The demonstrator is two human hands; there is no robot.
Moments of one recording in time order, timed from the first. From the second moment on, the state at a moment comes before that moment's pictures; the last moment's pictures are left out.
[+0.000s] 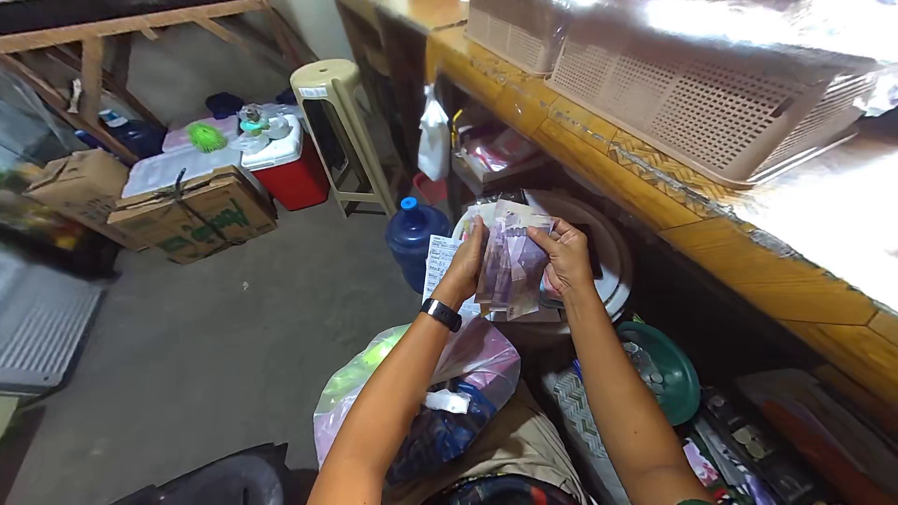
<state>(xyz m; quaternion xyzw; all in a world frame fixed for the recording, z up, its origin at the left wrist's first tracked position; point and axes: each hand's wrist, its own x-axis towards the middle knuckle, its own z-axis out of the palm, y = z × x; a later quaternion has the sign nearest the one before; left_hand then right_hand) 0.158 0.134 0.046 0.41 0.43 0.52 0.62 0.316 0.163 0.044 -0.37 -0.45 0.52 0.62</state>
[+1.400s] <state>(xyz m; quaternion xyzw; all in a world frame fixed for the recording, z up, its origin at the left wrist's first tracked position) 0.161 0.136 0.042 0.38 0.46 0.54 0.59 0.313 0.169 0.020 -0.38 -0.35 0.56 0.65</state>
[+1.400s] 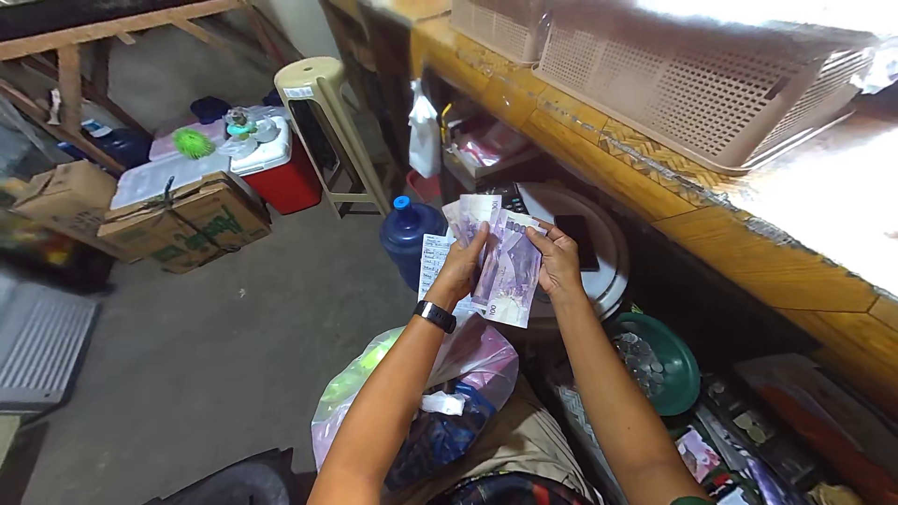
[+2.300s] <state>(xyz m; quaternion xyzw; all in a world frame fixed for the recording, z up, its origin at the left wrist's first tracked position) 0.185 0.146 0.199 0.47 0.36 0.58 0.55 0.313 0.164 0.182 -0.39 -0.72 0.28 0.51</state>
